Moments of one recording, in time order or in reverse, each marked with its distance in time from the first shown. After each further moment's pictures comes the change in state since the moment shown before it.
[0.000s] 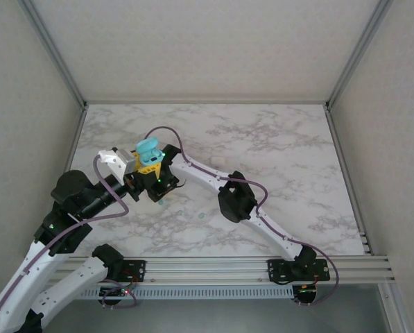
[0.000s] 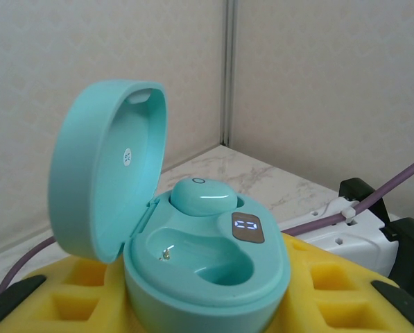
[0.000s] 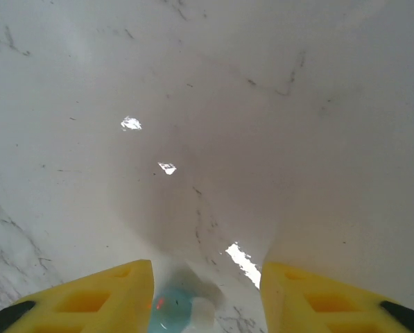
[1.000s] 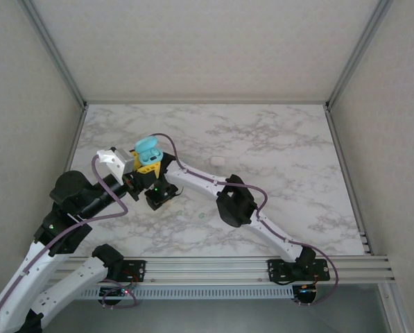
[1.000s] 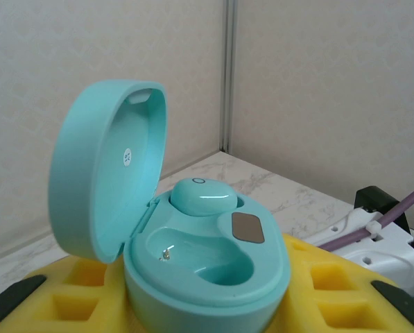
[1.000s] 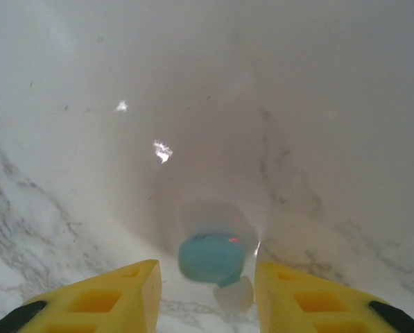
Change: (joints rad) left arm 0.000 -0.003 -0.003 0.023 0.000 -0.009; right arm 0.068 -0.056 -0.087 -0.030 0.042 0.110
